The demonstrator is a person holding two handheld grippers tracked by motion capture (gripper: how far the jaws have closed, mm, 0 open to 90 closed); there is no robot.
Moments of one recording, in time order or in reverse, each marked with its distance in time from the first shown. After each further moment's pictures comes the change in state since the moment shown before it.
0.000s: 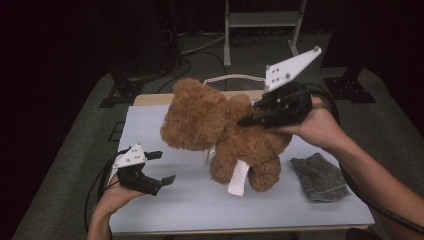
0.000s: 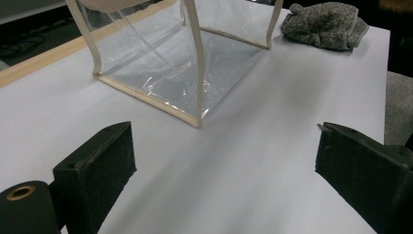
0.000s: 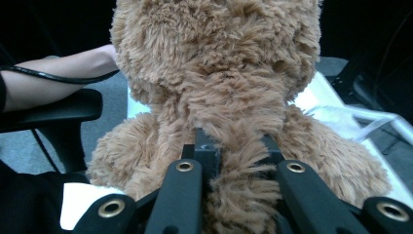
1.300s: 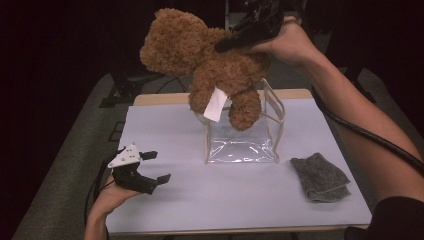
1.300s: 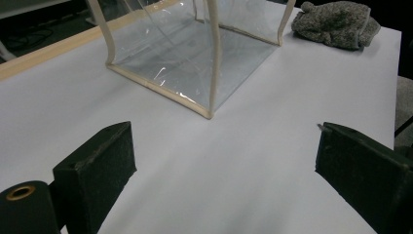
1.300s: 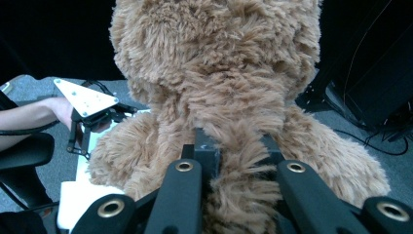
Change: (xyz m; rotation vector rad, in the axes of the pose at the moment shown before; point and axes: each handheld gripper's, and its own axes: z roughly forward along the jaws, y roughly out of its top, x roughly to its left) left arm 0.009 -0.009 -0.007 0.002 0.022 -0.027; right arm -0.112 0.097 0.004 0.012 -0.036 0.031
